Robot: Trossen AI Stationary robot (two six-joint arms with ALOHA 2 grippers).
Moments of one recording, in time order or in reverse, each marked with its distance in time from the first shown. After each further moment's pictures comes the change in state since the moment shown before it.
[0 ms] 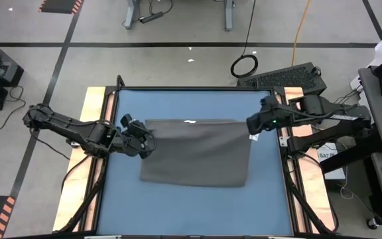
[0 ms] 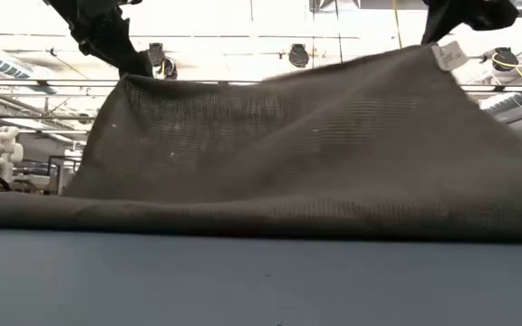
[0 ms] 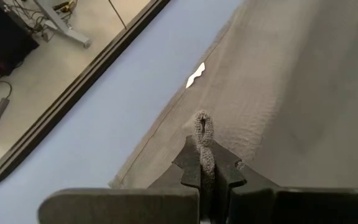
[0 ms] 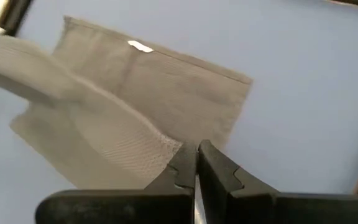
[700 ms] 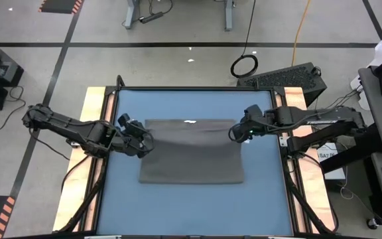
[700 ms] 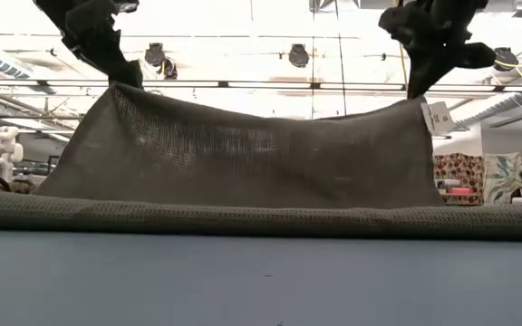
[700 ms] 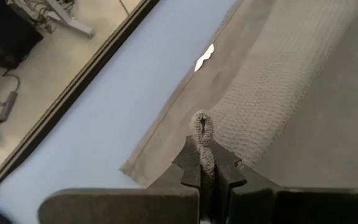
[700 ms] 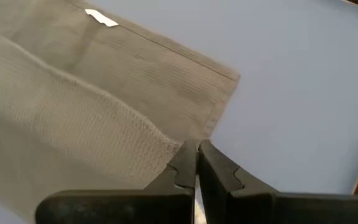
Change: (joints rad) left arm 0.008 -0.020 -0.020 -0.074 0.015 -0.008; right arm -0.010 0.102 -0.224 0.179 0.045 -0.079
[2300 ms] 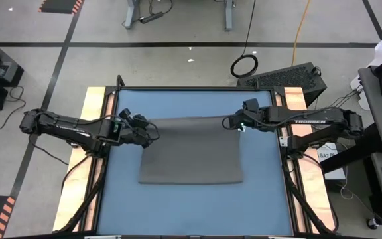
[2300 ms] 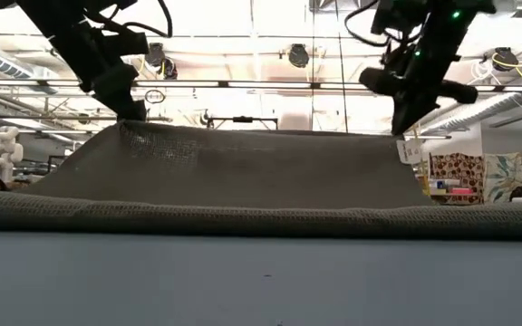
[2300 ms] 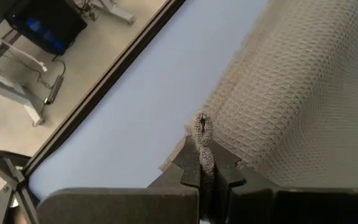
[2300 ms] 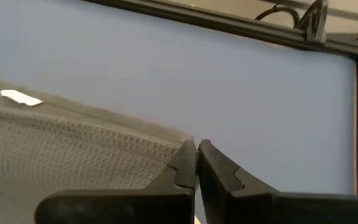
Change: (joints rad) left arm 0.208 0.005 -0.169 0.176 -0.030 0.140; right arm -0.179 0.040 -0.201 0.267 0.234 -0.031
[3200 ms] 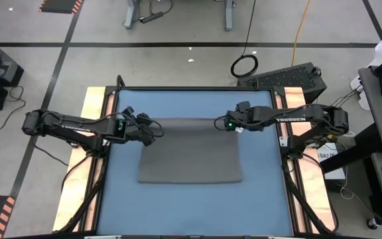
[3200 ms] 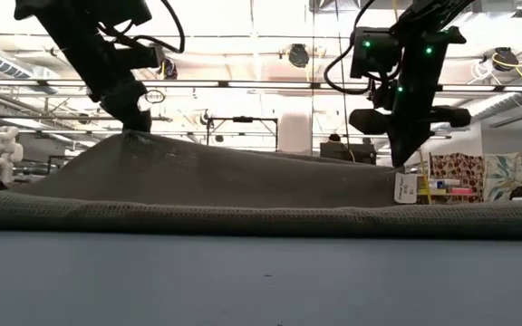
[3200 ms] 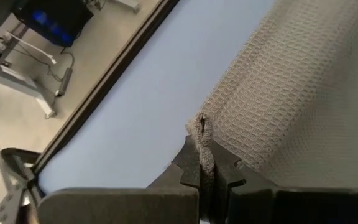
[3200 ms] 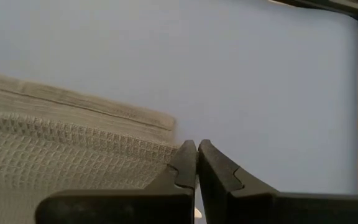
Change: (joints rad) left arm 0.072 0.066 0.001 0.042 0.025 0.071; right arm -0.057 0.206 0.000 0.010 -0.058 0.061
